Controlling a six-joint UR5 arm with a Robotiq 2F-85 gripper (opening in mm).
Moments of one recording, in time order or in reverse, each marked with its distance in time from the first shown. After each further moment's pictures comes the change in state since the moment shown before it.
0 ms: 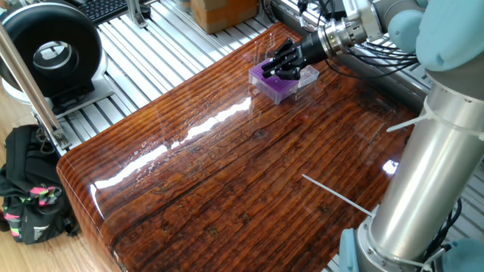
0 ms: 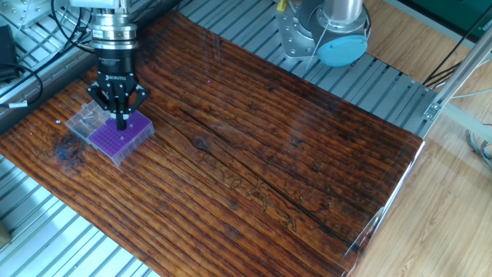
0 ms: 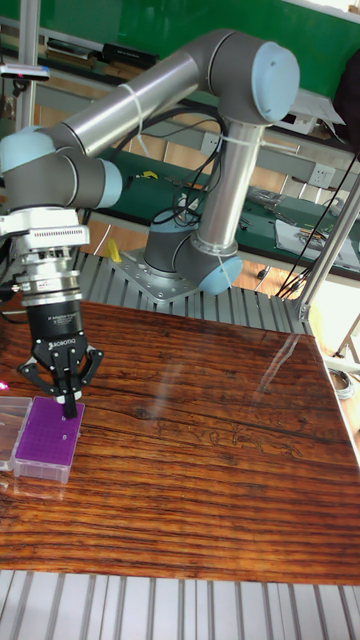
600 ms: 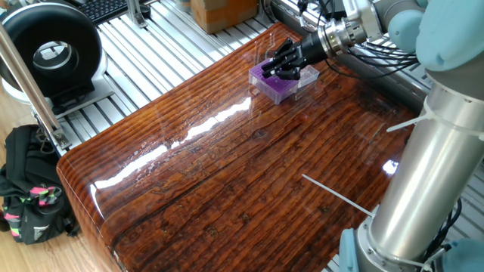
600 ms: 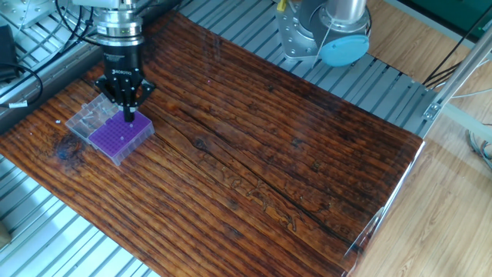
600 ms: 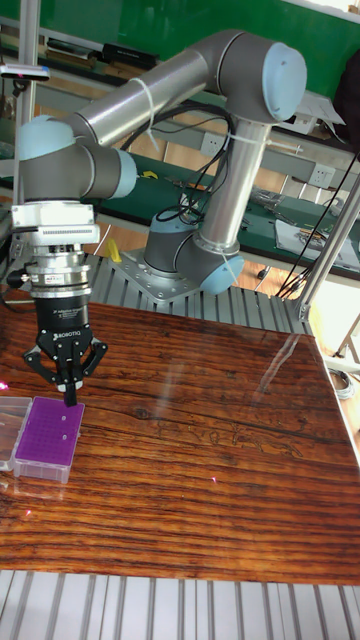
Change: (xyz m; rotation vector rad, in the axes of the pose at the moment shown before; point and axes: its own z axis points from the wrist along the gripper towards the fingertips) arm 0.025 0.010 -0.014 0.053 0.149 0.100
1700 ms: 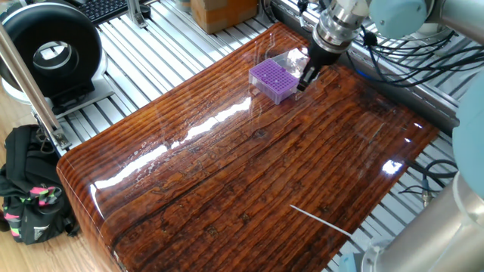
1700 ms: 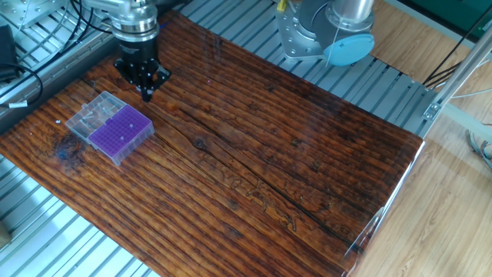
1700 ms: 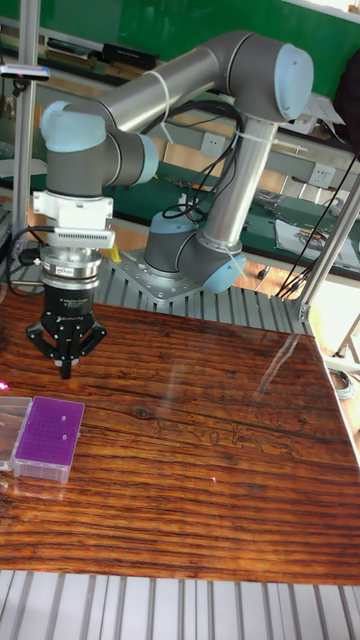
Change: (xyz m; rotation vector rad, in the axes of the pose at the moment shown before) arm 0.068 0.003 -0.023 0.071 0.269 0.014
